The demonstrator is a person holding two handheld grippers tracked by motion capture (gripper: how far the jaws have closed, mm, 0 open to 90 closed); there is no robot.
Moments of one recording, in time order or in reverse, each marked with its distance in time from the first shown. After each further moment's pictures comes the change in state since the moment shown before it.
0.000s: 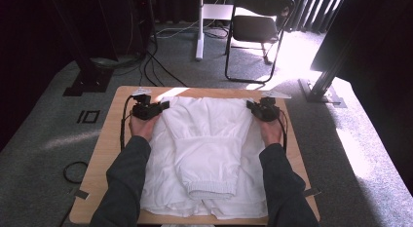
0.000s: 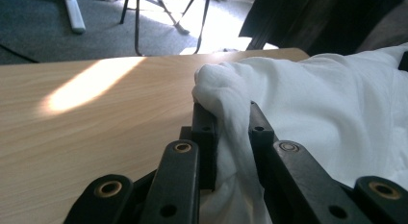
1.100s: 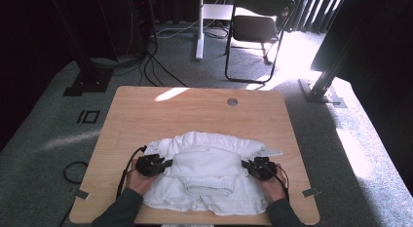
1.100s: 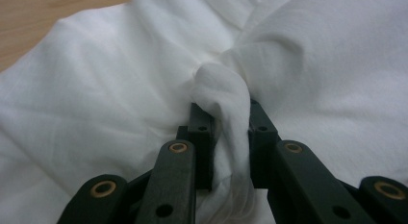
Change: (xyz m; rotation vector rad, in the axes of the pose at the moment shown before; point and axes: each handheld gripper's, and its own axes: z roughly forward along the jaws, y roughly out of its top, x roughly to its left) left arm -0.047 -0.150 -0.029 0.288 -0.042 0.223; right arm 0.048 -0.163 -0.052 0.268 0.114 -0.119
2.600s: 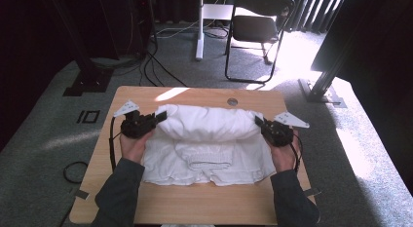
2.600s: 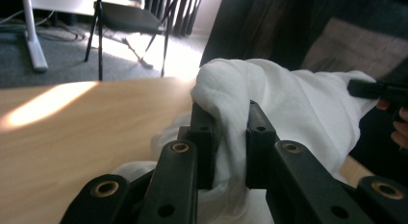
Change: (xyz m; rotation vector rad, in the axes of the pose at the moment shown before) left arm 0.023 0.093 -0.077 -0.428 -0.066 -0.150; right arm -0.027 0.105 -0.068 -0.406 -0.129 -0.002
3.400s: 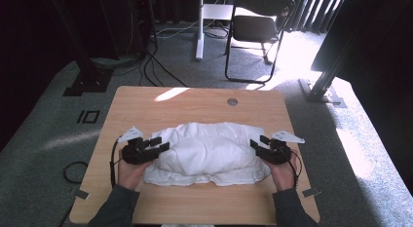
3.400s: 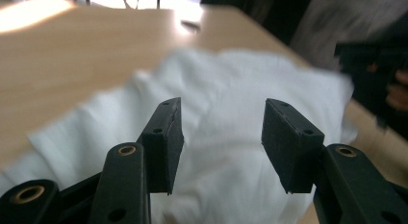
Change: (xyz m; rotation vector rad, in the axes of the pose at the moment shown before) left arm -0.021 -0.065 -0.009 0.188 -0.010 -0.005; right arm 0.010 -0.056 -0.008 0.170 0.020 0.093
